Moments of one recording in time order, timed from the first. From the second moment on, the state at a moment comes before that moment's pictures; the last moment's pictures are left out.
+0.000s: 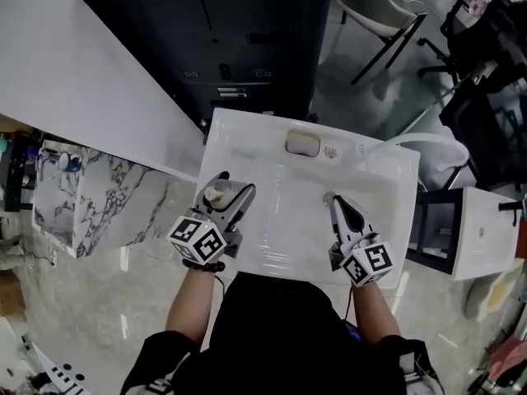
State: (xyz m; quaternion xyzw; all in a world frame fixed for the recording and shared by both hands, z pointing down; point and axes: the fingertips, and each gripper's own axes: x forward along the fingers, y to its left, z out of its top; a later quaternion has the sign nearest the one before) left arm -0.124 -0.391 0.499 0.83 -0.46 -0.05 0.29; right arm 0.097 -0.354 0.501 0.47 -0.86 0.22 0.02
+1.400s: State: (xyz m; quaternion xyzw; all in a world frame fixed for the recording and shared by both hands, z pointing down) left arm -0.103 -0.547 0.612 0.82 -0.52 0.13 0.20; right arm 0.088 -0.412 0.560 0.51 -0.83 0.23 0.06
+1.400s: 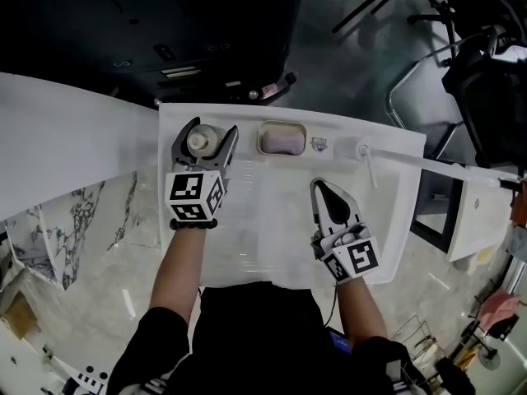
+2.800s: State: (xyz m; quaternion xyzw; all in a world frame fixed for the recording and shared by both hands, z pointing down) left arm -0.090 -0.536 0.633 0.81 -0.53 0.21 0.16; right arm 0.113 -0.387 0.566 0.52 -0.82 0.23 0.05
